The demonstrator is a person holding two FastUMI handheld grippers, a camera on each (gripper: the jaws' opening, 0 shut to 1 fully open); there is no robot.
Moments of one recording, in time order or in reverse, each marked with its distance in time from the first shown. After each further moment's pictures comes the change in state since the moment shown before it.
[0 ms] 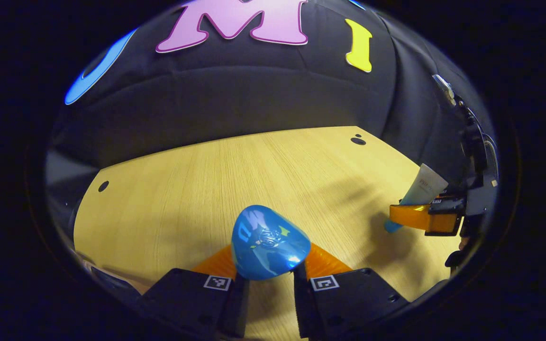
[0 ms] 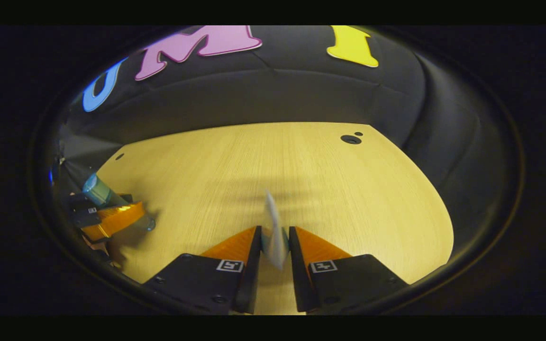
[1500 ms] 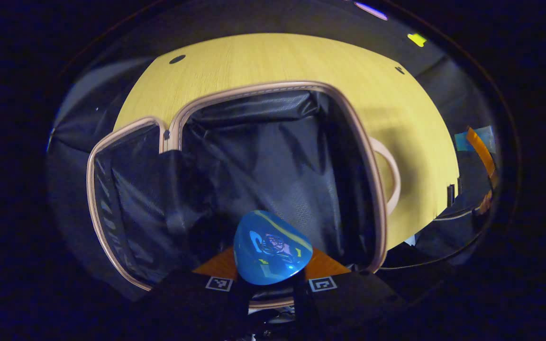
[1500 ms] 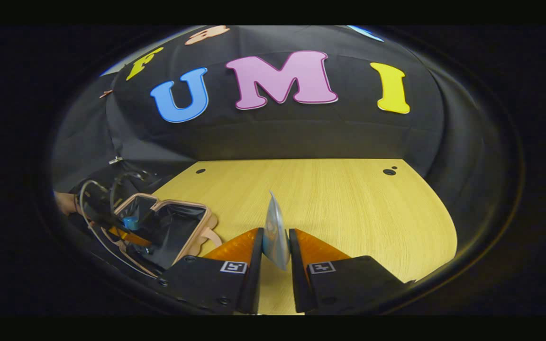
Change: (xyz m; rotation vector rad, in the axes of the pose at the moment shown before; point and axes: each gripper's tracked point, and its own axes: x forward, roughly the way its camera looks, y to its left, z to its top) left arm -0.242 0.145 -0.205 -0.219 0.769 0.081; right arm -0.200 0.166 -0.014 -0.112 -0.233 0.227
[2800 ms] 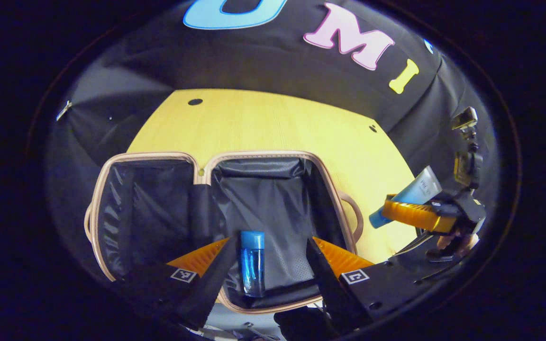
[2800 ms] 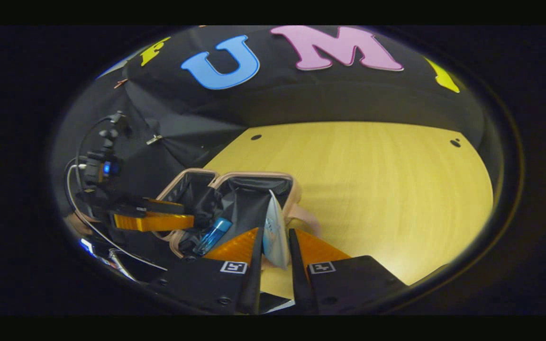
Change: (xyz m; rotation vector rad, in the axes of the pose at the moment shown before) left arm -0.107 0.005 0.020 -0.077 -0.548 -0.227; right arm 0.040 0.181 -0.066 0.063 0.335 0.291
